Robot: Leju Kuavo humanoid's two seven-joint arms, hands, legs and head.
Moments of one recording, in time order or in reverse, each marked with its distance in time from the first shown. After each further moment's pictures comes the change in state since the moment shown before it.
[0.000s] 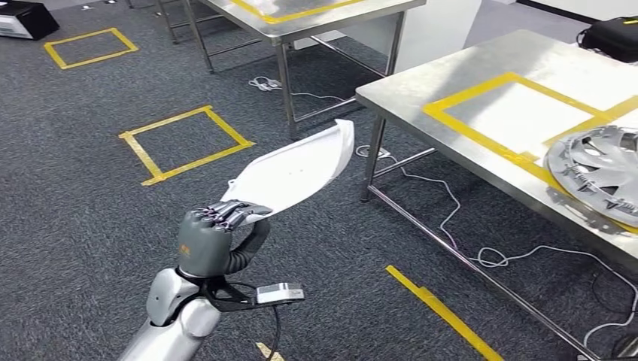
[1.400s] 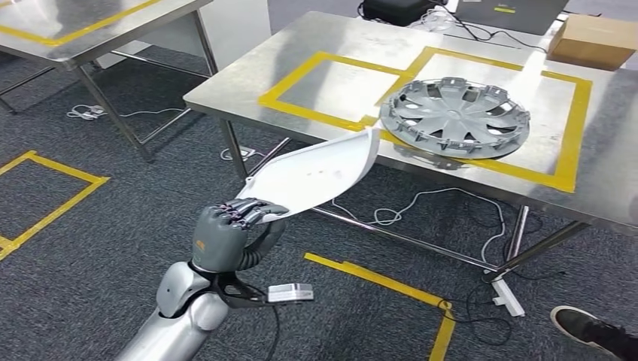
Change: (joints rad) left arm -0.045 0.025 -0.030 0.050 0.002 0.000 -0.005; right arm -0.014 0.000 -0.001 -0.001 0.065 0.005 -0.010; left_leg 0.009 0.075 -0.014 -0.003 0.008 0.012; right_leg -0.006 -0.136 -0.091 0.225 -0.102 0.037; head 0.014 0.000
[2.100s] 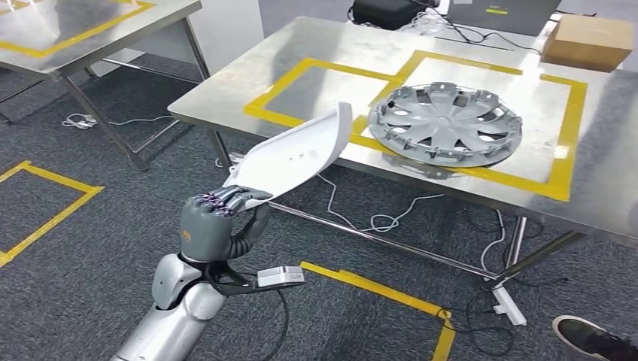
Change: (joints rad) left arm -0.026 -0.035 0.067 -0.013 0.034 0.000 -0.014; right arm 0.008 0.005 0.000 0.000 0.011 0.012 0.015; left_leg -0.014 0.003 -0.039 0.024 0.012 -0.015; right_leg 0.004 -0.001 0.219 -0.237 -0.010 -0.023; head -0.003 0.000
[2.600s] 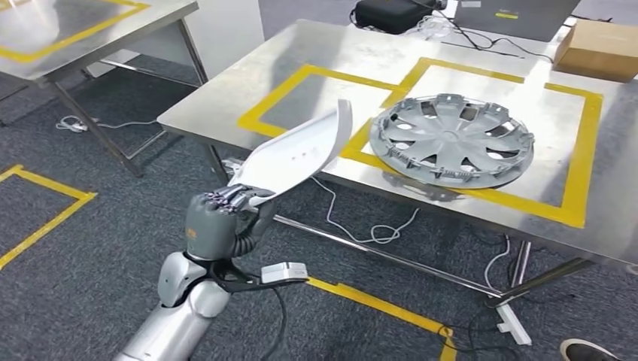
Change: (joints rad) left arm -0.006 -0.011 0.009 0.020 -0.001 0.000 0.000; right arm -0.003 0.000 0.000 -0.003 -0.006 -0.002 0.006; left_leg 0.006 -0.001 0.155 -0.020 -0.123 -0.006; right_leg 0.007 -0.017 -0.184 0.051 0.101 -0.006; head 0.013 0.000
